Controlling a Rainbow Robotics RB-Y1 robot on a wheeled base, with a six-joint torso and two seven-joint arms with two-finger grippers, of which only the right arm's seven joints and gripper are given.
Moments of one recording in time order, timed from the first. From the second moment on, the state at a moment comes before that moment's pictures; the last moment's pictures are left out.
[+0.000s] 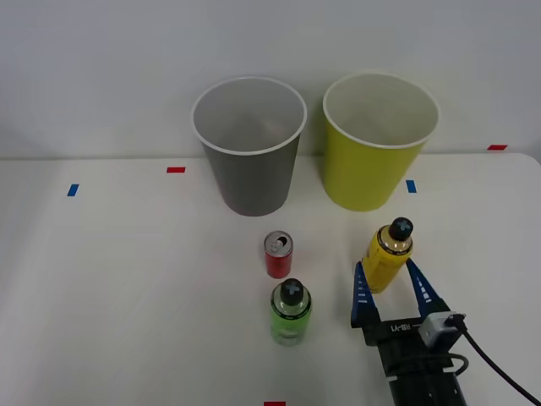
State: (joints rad) arm 0.46 -0.06 0.22 -1.62 0.08 -0.64 1.35
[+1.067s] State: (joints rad) arm 0.33 -0.03 0.18 -1.61 0.05 -0.50 1.40
